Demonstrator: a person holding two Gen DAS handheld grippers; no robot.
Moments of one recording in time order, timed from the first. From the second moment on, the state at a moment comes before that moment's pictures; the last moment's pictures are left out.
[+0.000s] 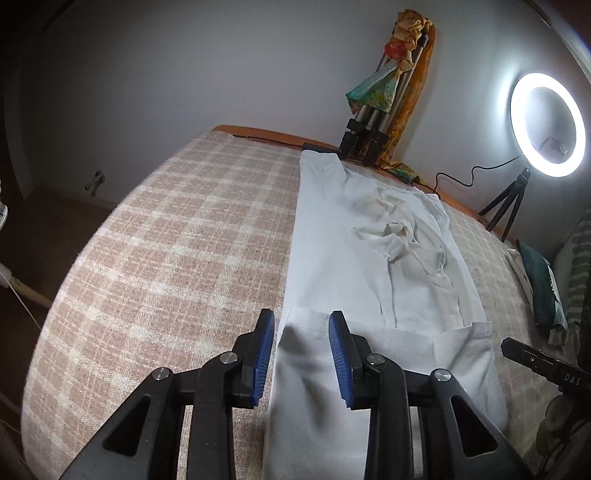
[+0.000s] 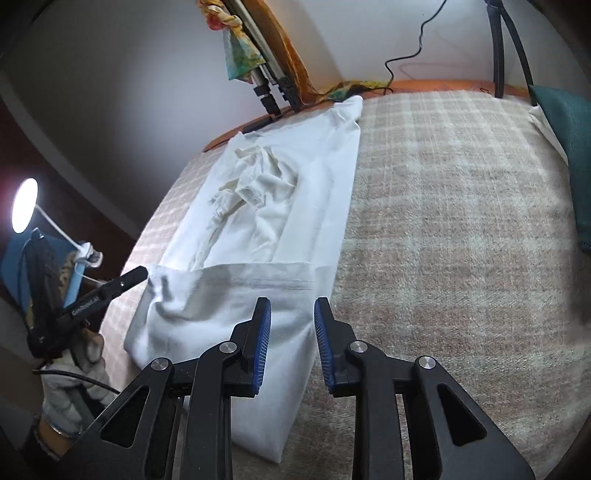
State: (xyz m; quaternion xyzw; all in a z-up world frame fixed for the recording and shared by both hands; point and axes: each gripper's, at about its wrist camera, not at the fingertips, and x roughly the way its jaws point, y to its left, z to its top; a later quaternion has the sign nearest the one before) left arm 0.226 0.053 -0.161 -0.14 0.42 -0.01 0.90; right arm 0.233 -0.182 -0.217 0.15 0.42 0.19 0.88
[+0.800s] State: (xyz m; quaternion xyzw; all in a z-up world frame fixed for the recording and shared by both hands) left arm 0.239 0.047 -0.183 -0.13 0.44 -0.02 0.89; right arm 0.246 -0.167 -0.225 0.11 0.41 0.18 0.89
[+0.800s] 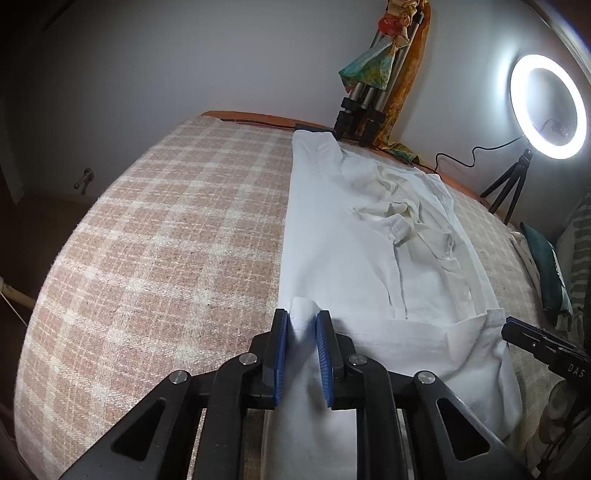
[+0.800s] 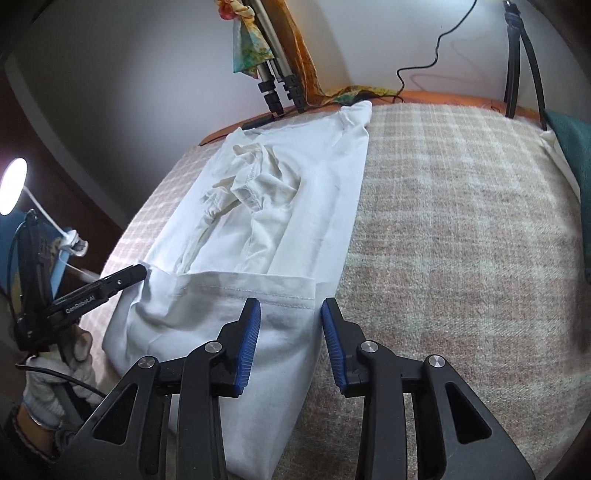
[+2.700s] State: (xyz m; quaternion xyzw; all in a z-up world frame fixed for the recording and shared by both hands) left arm 0.484 0.082 -0.195 -0.17 0.45 -0.07 0.87; right arm 0.485 -0.224 -0.216 0.18 0.41 0.19 0.87
